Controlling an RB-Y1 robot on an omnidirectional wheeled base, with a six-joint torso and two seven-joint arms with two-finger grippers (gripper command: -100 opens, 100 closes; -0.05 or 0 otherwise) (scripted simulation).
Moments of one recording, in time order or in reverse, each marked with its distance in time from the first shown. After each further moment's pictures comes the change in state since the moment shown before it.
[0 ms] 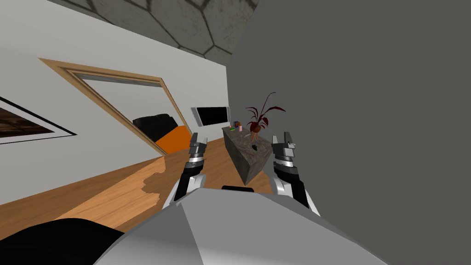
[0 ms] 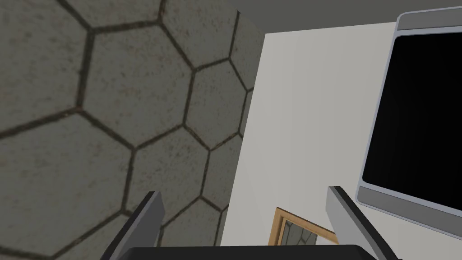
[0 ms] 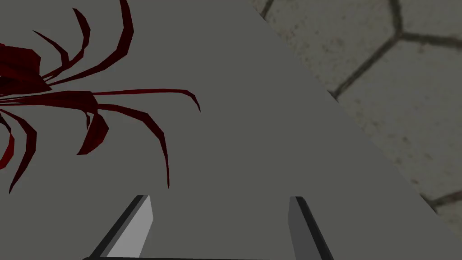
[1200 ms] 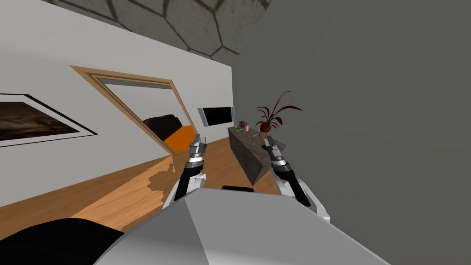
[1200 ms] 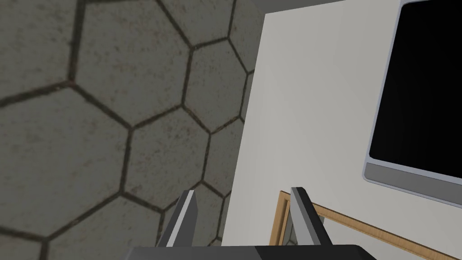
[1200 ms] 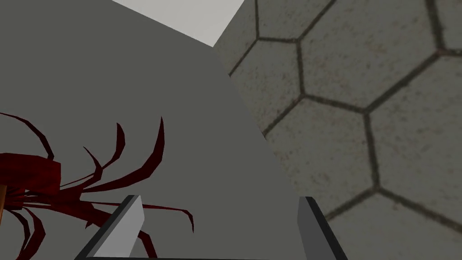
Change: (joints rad) left arm 0.000 0.000 0.000 0.000 0.000 0.000 0.000; right arm -0.075 -0.323 0.024 0.141 0.033 -0.024 0.138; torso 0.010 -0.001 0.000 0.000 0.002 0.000
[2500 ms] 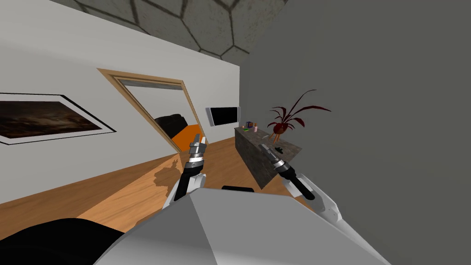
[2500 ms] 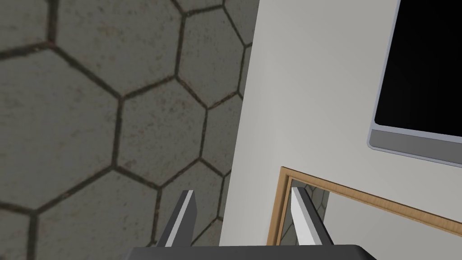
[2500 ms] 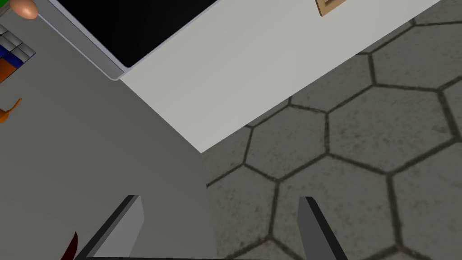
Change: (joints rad) left arm 0.000 0.000 0.000 0.000 0.000 0.000 0.000; right arm -0.062 -0.343 0.038 0.191 0.077 -0.022 0.145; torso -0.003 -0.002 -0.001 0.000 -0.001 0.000
